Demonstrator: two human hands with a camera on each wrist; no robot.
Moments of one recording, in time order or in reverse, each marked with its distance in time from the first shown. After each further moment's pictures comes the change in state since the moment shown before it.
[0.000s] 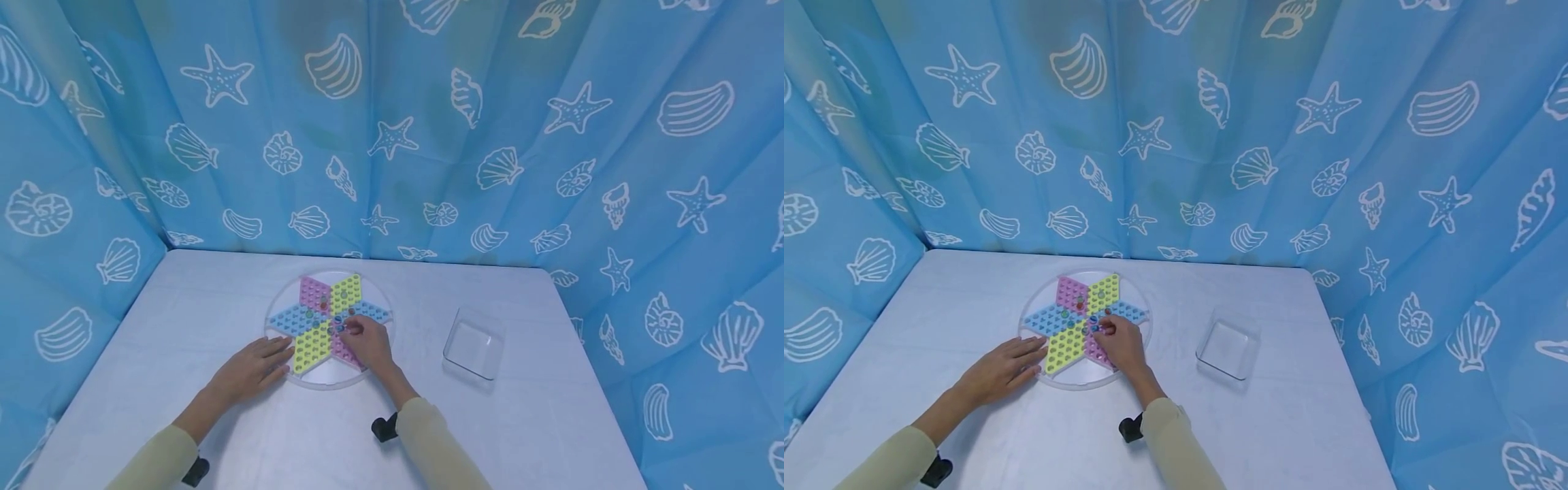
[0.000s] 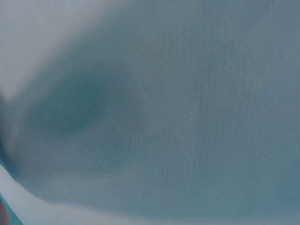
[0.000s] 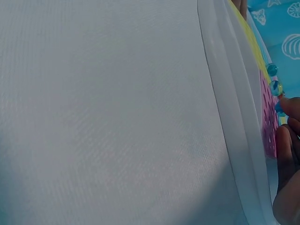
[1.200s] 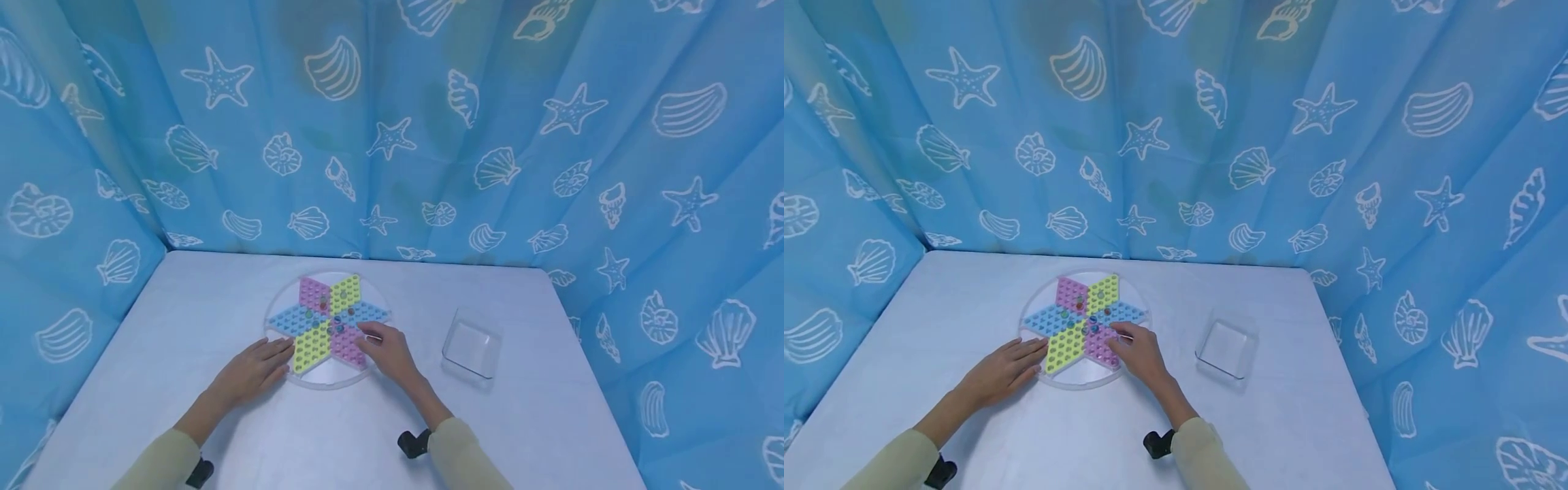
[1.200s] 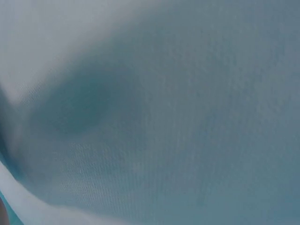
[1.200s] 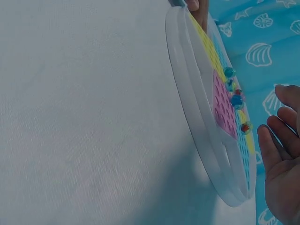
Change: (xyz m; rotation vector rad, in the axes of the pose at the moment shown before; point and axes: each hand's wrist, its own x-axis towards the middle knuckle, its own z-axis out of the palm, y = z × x) left_hand -0.001 0.003 -0.001 0.088 -0.027 0.051; right_hand -0.031 0.005 -0.048 0.132 -0.120 -0.066
